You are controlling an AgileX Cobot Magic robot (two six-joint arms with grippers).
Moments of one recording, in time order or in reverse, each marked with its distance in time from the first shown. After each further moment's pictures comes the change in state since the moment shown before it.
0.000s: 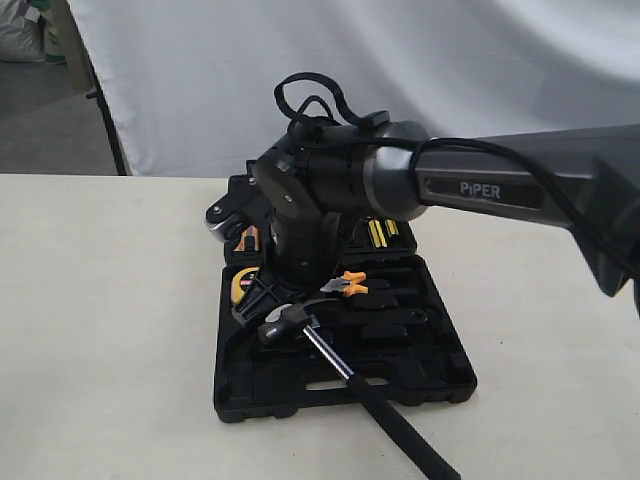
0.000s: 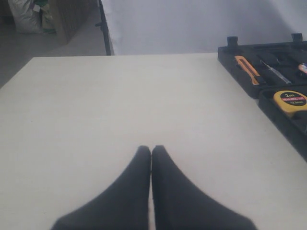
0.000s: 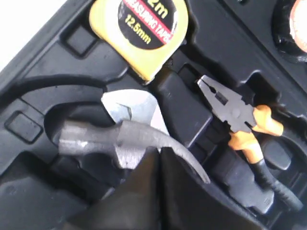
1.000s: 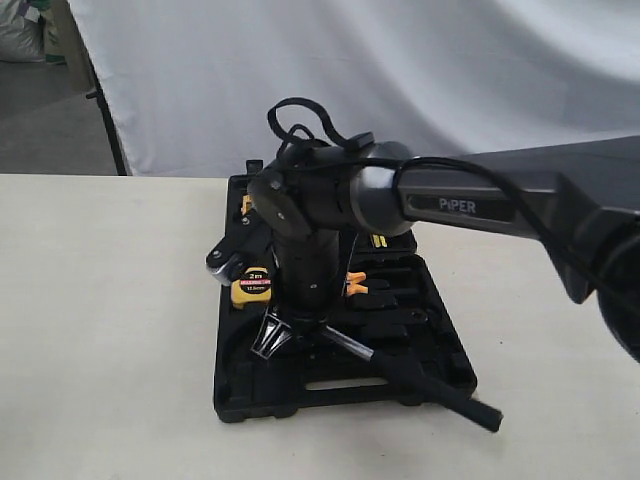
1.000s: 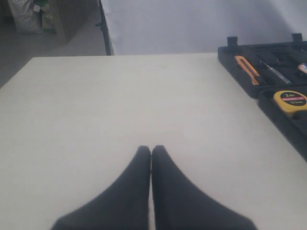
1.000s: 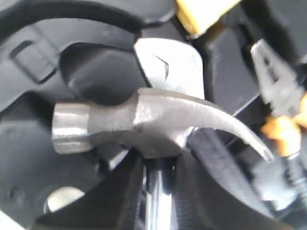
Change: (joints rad) left arm 0.000 0.000 0.000 0.000 0.000 0.000; right arm 0.007 0.038 -0.001 0.043 0.096 -0.228
